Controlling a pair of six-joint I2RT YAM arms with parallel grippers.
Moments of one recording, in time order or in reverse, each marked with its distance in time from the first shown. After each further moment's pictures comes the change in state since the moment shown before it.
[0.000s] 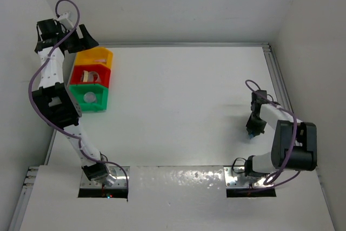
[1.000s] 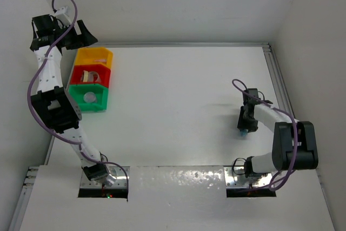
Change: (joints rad) left arm -0.003 -0.060 0.030 -0.052 0.024 0.000; right arm 0.150 -0.008 0.001 0.060 -0.075 -0.120
